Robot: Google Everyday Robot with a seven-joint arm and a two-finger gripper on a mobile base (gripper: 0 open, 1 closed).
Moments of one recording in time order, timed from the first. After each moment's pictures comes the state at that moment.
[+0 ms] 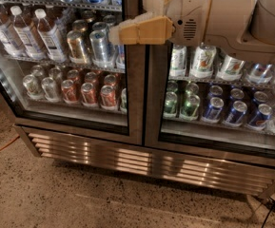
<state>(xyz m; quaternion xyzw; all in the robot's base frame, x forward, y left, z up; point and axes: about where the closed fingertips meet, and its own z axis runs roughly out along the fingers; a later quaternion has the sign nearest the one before) 0.545 0.006 1.057 -0.42 0.59 0.41 0.56</state>
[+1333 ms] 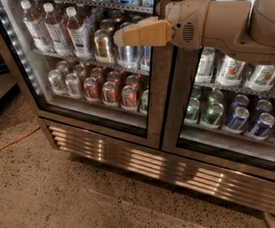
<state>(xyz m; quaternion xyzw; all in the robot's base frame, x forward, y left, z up) 0.569 0.000 1.035 -0.40 0.63 0.37 0.55</state>
